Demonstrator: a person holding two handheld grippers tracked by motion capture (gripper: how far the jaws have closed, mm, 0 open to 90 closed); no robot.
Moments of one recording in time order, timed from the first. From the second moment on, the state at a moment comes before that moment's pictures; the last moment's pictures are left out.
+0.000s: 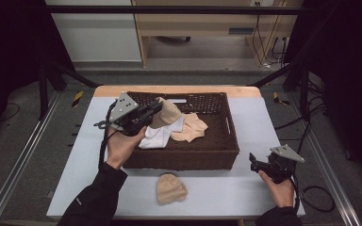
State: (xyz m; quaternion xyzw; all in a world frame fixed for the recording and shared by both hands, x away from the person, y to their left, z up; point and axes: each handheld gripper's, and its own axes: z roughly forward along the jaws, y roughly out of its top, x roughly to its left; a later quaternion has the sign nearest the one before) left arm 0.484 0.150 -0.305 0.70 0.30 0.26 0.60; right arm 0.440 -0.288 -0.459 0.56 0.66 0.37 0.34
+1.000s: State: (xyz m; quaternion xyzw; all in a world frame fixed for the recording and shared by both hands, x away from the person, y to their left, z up) left arm 0.397 0.172 -0.324 0.71 0.25 0.23 0.62; right arm 0.437 -0.287 -0.458 0.55 0.66 0.37 0.34
